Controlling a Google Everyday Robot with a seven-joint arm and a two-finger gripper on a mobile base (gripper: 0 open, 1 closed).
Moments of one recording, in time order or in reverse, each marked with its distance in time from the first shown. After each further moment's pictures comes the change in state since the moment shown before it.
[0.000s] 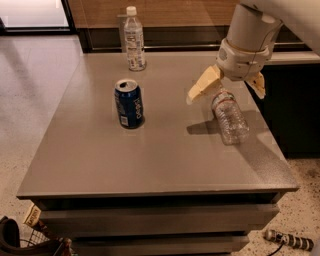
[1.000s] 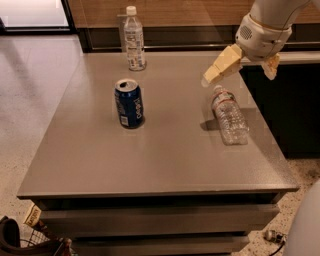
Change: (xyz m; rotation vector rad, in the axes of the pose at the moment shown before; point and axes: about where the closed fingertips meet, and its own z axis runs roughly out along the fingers) arm -0.017 -0.032 -0.039 -0.055 -0.071 -0.132
